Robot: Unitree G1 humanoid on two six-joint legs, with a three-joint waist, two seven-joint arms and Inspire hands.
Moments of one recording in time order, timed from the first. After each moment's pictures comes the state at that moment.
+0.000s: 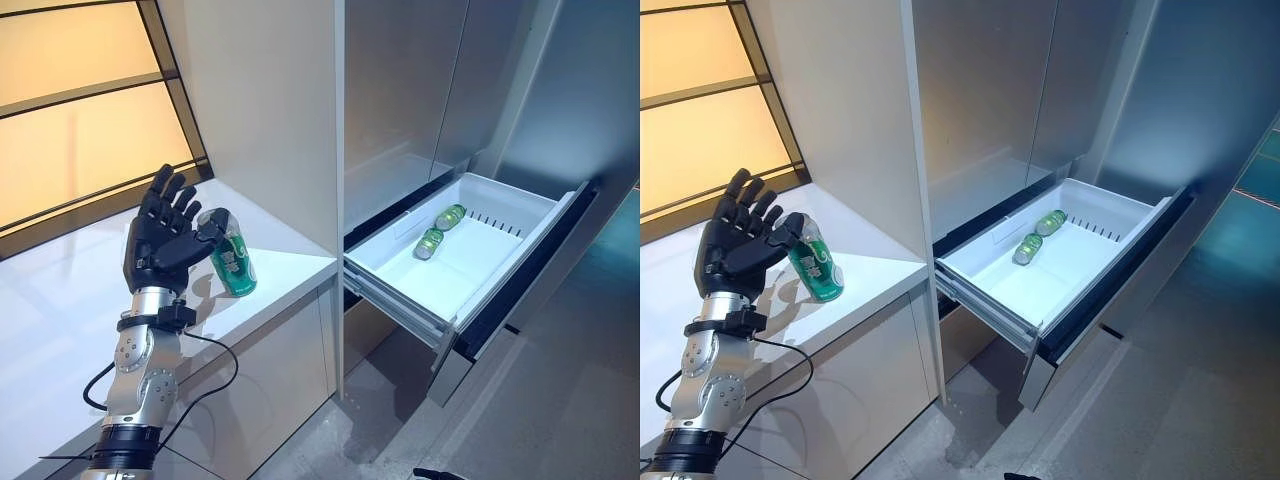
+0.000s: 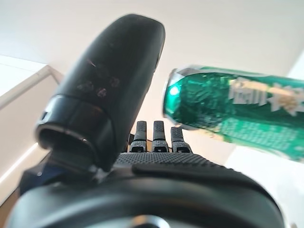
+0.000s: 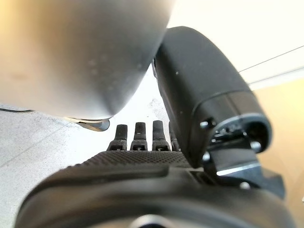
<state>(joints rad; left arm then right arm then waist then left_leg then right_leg) -0.12 0.48 0.09 0.06 -0.77 -0.20 0.03 0.01 -0.24 0.22 1.31 0.16 -0.10 0.23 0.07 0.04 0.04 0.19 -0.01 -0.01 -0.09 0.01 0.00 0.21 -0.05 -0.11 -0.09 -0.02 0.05</state>
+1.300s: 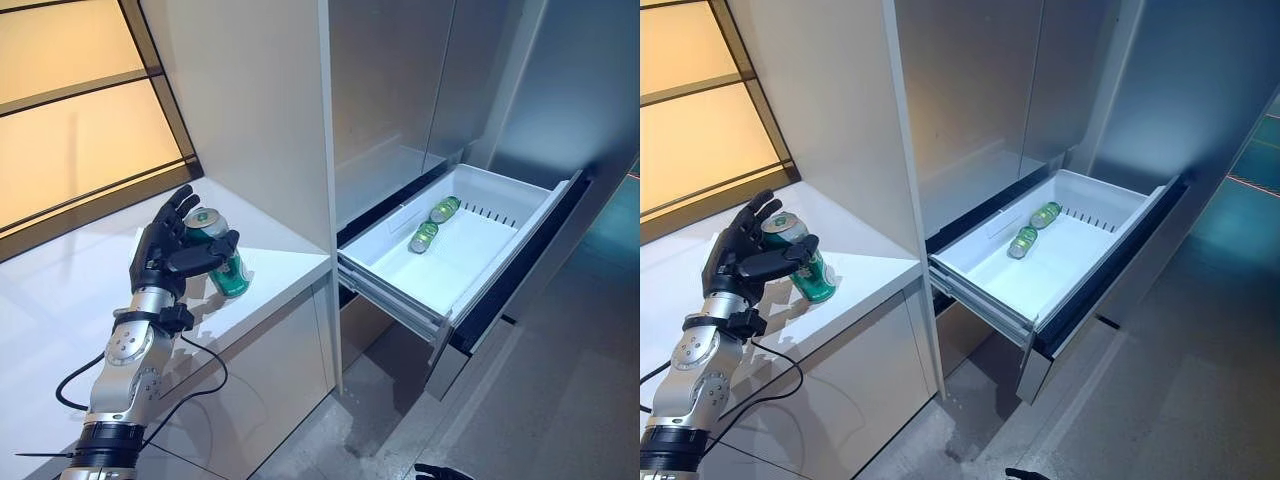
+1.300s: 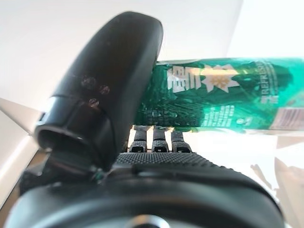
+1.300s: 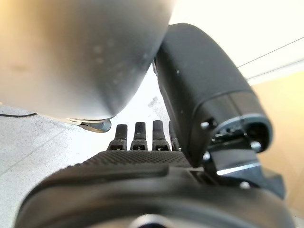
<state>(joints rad) -0.12 0.57 0.09 0.08 -0.63 -0.05 0.06 0.01 -0.25 0.20 1.28 0.16 -0.08 0.23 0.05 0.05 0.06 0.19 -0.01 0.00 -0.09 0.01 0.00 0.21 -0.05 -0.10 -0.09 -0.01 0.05</state>
